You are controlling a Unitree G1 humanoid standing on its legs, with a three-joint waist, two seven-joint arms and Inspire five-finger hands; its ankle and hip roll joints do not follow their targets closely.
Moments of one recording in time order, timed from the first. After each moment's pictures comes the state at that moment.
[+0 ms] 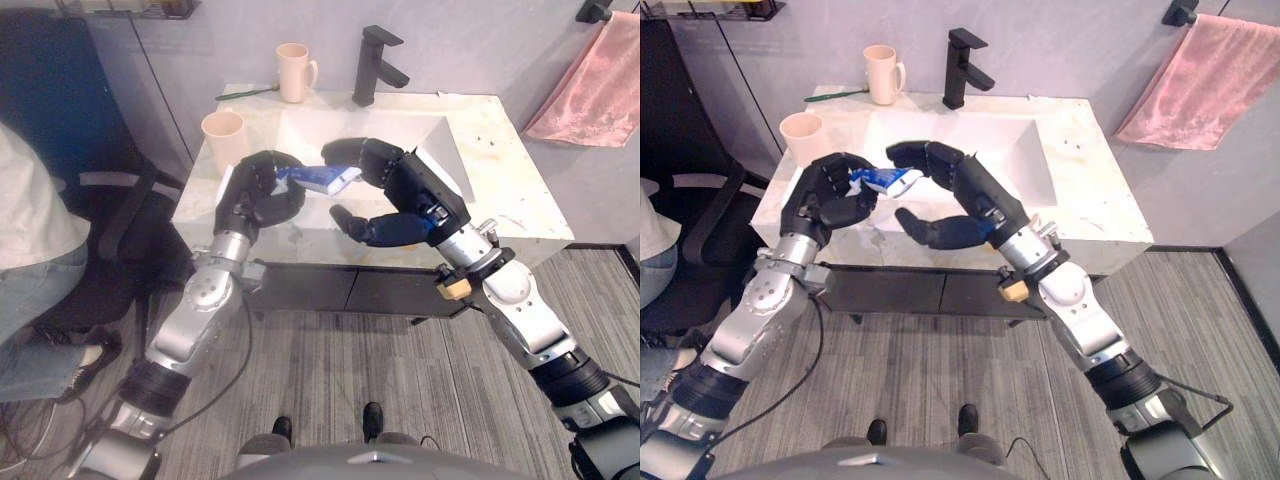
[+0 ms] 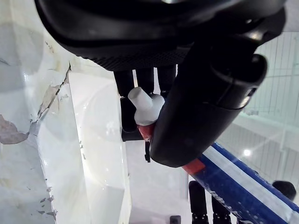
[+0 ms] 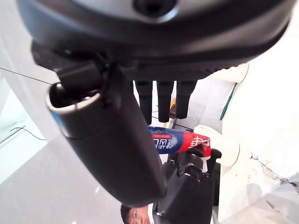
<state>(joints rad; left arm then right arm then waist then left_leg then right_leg) -0.23 0.48 -0.30 -0.14 -0.47 -0.04 0.28 -0.30 -0.66 0.37 -0.12 0.44 -0.36 0.17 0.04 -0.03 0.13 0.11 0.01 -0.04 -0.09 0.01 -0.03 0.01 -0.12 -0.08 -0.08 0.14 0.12</state>
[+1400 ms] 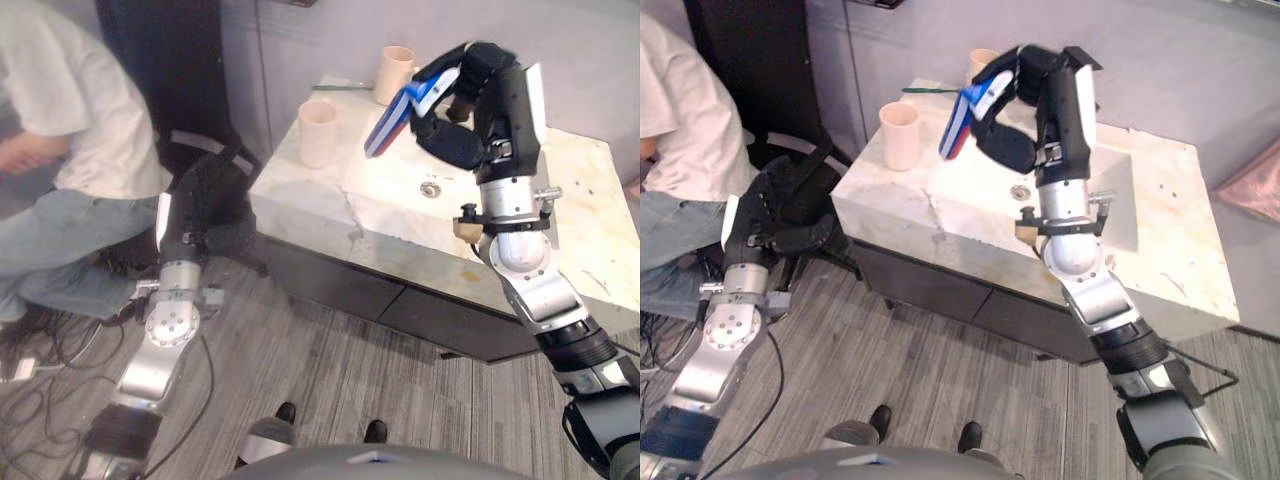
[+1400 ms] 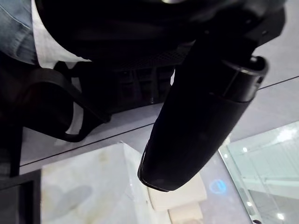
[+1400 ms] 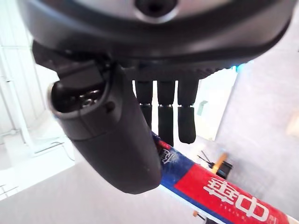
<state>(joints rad) 0.02 0.51 -0.11 -0.16 -0.18 -0.08 0.36 -0.47 -0.67 0.27 -0.05 0.16 -0.37 -0.45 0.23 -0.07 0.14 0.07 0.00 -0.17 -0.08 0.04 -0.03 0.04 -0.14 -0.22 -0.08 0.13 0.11</state>
